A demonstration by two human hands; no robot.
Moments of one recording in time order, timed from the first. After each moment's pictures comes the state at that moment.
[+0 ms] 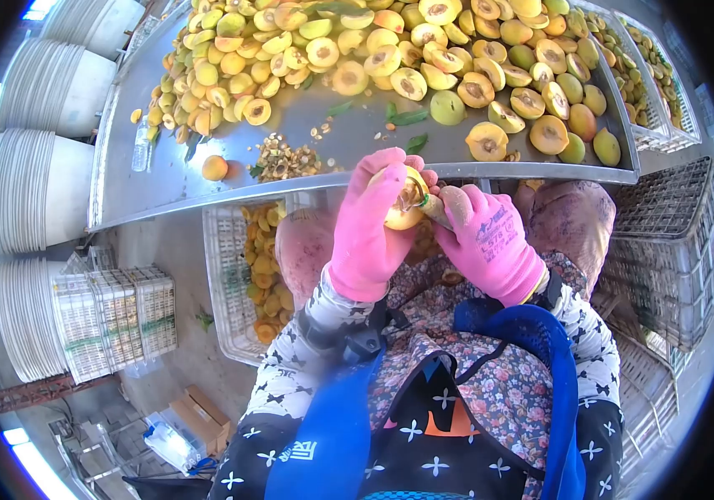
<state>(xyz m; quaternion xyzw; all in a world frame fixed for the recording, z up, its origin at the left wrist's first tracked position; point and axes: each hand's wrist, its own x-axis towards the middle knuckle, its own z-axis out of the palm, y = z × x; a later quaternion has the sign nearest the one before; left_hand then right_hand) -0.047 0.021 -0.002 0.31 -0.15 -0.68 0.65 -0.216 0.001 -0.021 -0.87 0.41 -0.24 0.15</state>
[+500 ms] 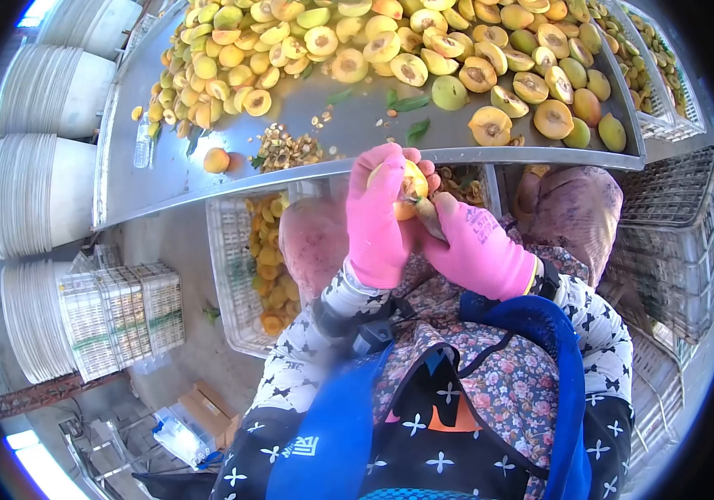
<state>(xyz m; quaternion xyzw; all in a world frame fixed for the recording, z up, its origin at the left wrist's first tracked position) -0.064 0.024 -0.014 0.43 -0.15 -0.58 0.67 -0.207 0.019 -0.026 -0.79 0.38 -0.26 0.39</state>
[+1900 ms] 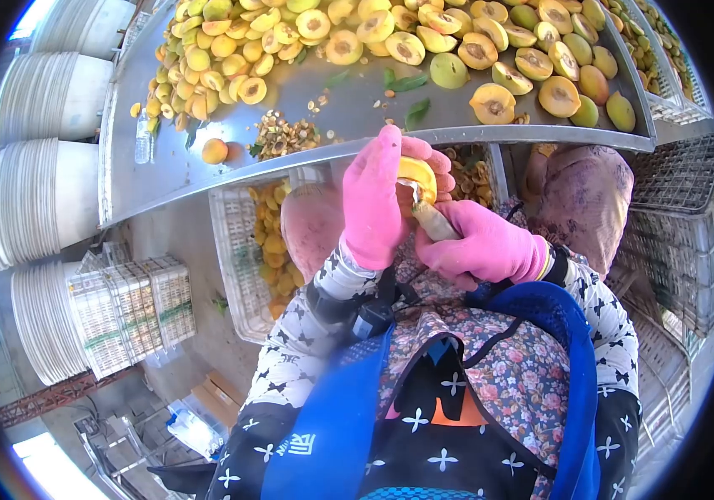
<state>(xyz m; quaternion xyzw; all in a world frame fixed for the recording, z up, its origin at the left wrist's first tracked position) -0.058 0.023 0.002 0.49 -0.23 -0.62 0.57 -0.222 0.006 -0.019 -0.42 0.22 -0.06 0.88</state>
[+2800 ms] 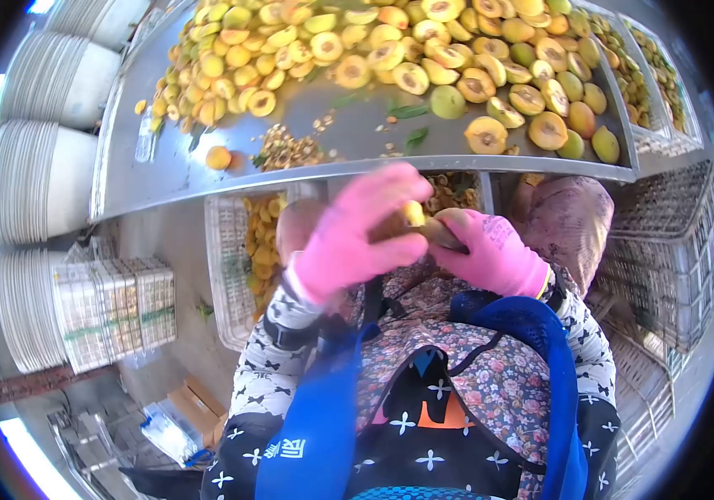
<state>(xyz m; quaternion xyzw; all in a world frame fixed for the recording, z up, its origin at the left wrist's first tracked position) -0.010 0.038 0.024 0.47 -0.74 -0.31 0.37 -0.234 0.012 -0.027 -0.82 0.34 -0.25 0.39</state>
